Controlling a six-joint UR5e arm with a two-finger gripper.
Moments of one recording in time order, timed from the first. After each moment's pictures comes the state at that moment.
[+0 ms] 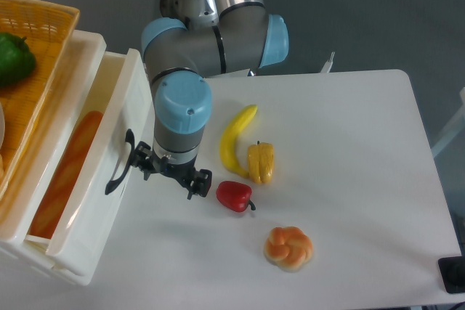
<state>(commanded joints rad) 2.23 -1.95 -1.53 -1.24 1.38 0.61</state>
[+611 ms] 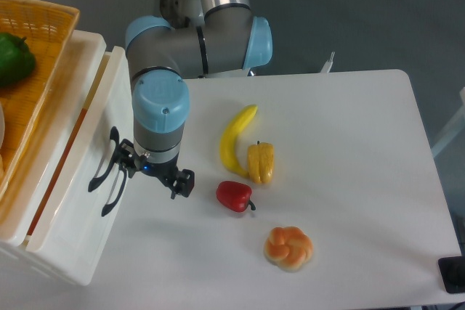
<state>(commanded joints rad) 2.20 -1.94 -1.53 -1.24 1.38 0.61</state>
